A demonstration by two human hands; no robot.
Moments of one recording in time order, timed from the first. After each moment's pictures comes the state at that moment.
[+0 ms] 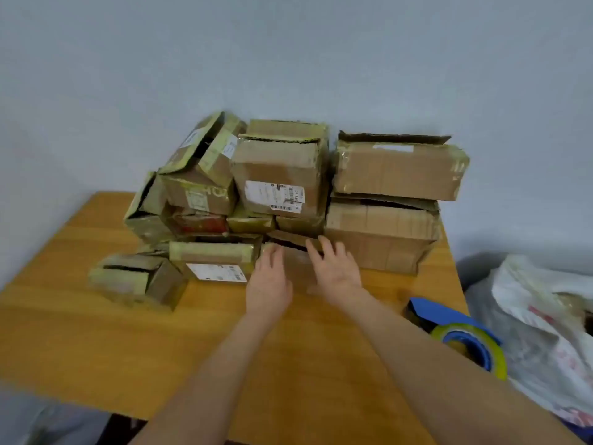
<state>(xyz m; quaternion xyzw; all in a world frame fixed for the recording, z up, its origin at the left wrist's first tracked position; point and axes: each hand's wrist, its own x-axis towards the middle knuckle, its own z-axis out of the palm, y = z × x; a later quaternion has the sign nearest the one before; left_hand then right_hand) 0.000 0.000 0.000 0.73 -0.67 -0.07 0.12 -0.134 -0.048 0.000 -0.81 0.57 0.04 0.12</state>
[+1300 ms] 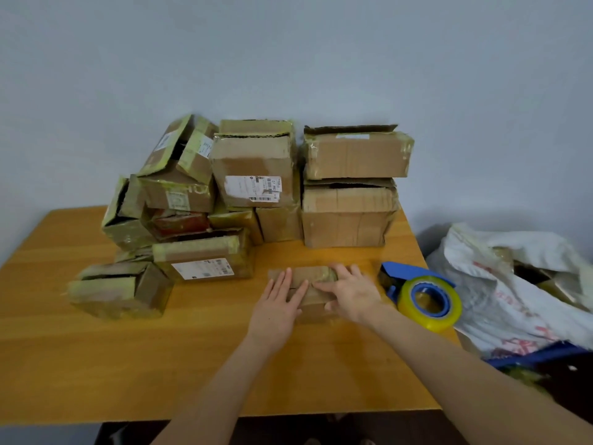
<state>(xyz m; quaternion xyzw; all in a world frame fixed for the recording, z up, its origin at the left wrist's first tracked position) 0.000 0.069 -0.034 0.55 -0.83 -0.03 -0.07 -0.184 0.043 0.011 -0.79 0.57 0.13 0.17</state>
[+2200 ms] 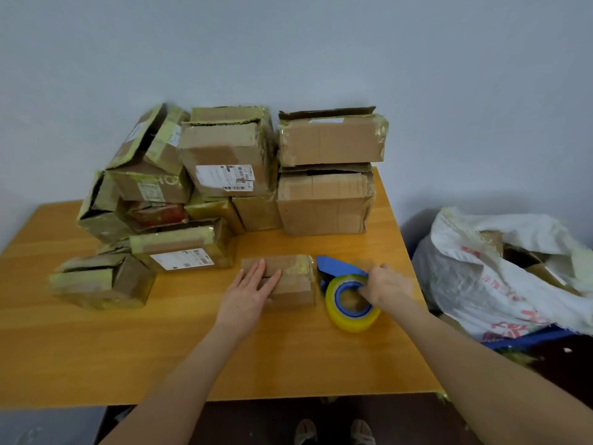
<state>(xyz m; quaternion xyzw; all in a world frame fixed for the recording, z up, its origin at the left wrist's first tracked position) -0.003 0.071 -0.032 0.56 -0.83 0.03 -0.06 -0.285 0.046 -0.024 -0.60 0.76 0.12 0.24</state>
